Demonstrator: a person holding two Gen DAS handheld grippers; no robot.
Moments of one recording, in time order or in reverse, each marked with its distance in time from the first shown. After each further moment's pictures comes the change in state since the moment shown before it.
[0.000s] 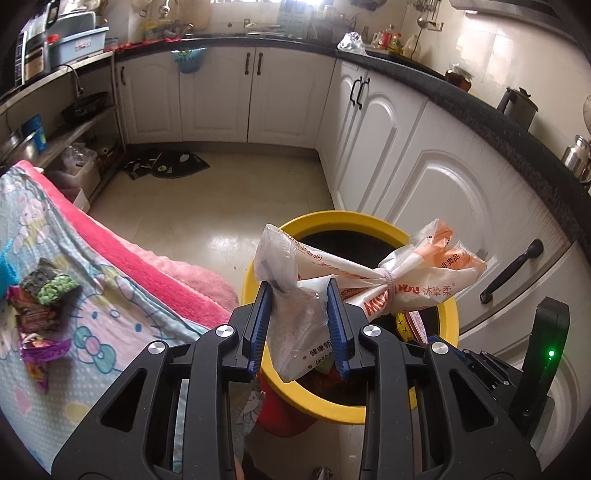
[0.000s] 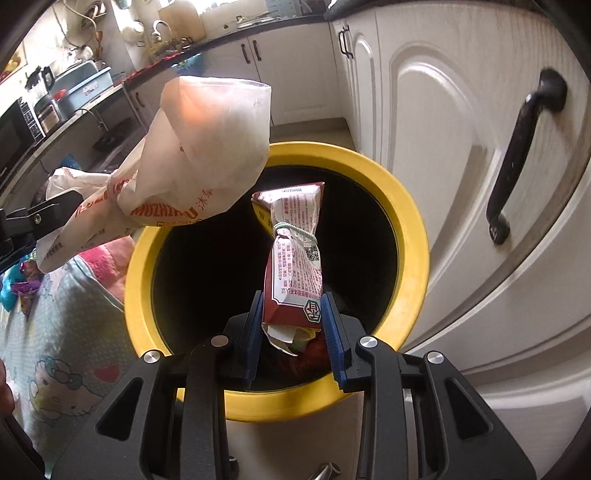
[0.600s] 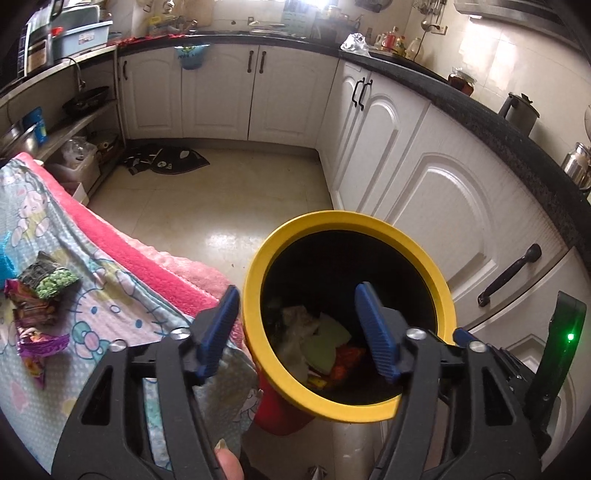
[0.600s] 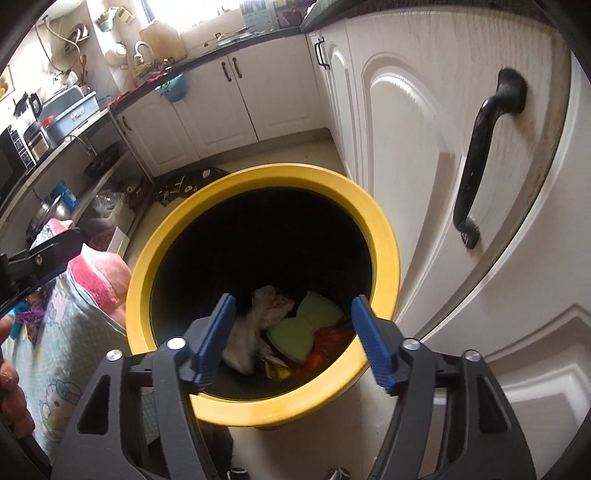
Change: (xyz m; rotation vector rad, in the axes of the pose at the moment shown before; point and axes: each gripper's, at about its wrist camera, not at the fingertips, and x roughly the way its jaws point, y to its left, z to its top) left arm -0.006 0.005 0.000 -0.028 -0.008 -0.006; right arm -0.015 -0.008 0.012 0.075 -0.061 -0.019
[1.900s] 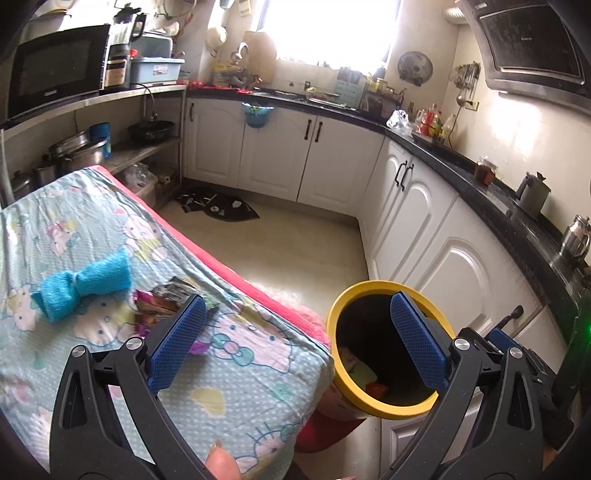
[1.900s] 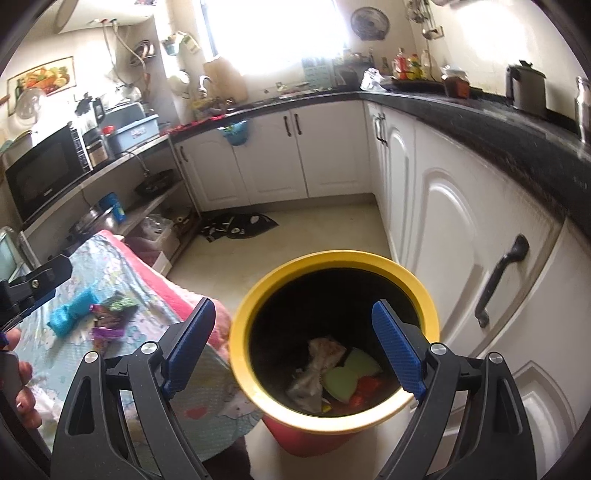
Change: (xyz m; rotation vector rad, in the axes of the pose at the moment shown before) left arm -0.132 0.069 -0.003 -0.133 -0.247 0.119; right arm -0.097 0.076 0.016 -0.150 -0.208 0.129
